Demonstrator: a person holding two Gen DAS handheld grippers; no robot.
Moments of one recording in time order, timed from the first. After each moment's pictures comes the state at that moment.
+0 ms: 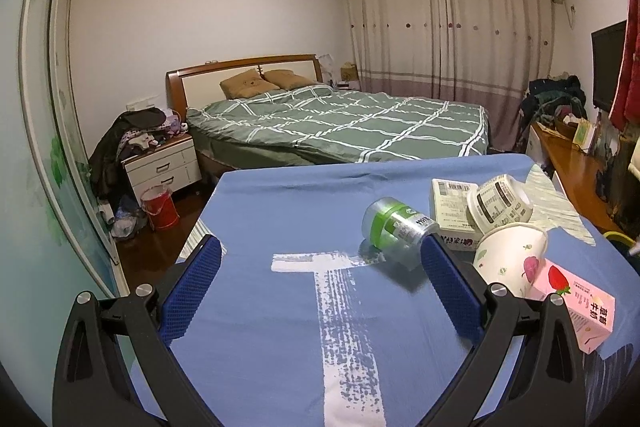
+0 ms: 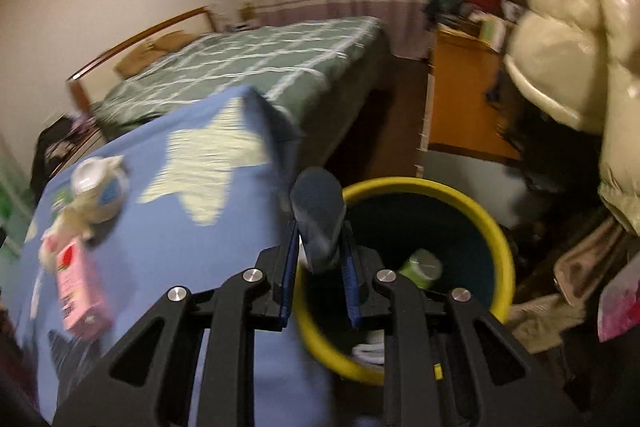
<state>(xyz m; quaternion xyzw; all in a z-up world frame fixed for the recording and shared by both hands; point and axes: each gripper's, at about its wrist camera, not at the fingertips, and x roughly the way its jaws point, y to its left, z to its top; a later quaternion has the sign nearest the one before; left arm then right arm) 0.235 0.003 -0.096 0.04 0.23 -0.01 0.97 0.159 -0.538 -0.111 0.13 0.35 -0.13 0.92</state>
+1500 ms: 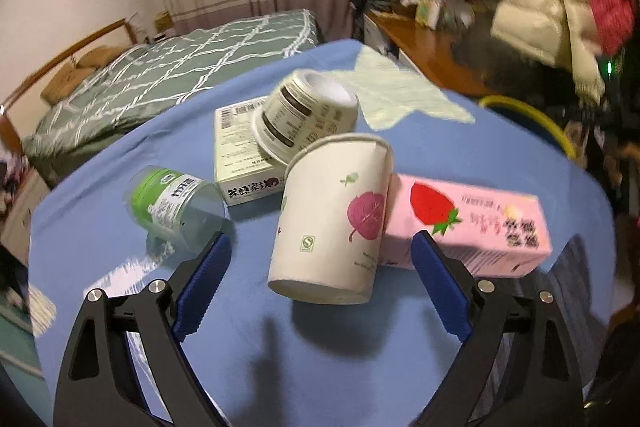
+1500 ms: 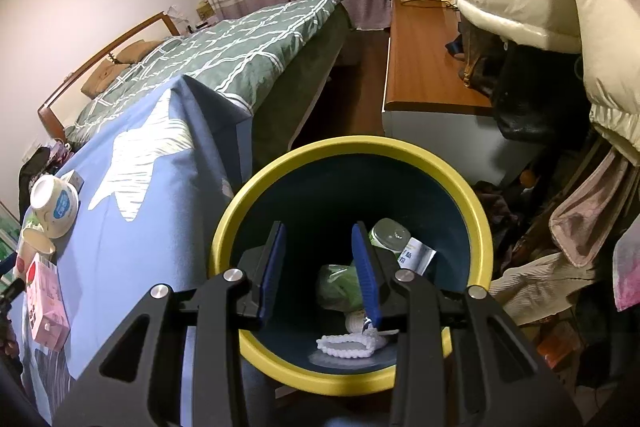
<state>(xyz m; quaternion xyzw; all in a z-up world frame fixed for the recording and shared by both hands) 0.288 -0.118 -0.144 0.18 0.36 -0.31 0.86 0.146 -0.589 -0.159 0.19 0.37 -0.17 0.89</state>
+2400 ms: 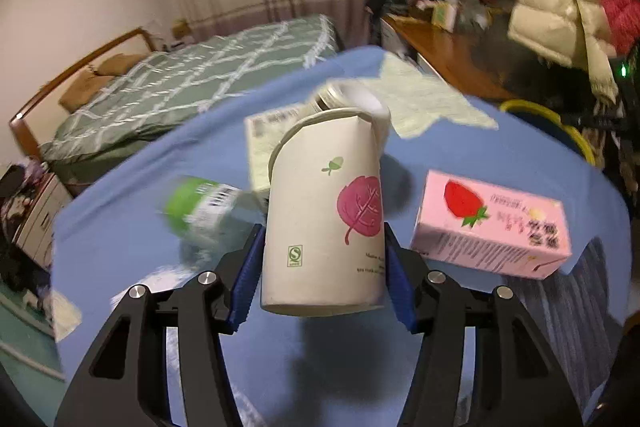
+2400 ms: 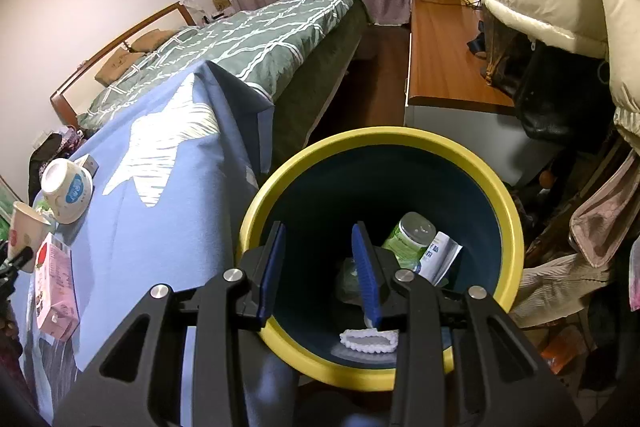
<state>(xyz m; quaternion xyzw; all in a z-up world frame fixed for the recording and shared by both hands) 0.288 -0.101 -0.128 0.17 0.33 -0.27 0.89 0.154 -0.571 -0.160 0.19 0.38 -0.13 0.90</state>
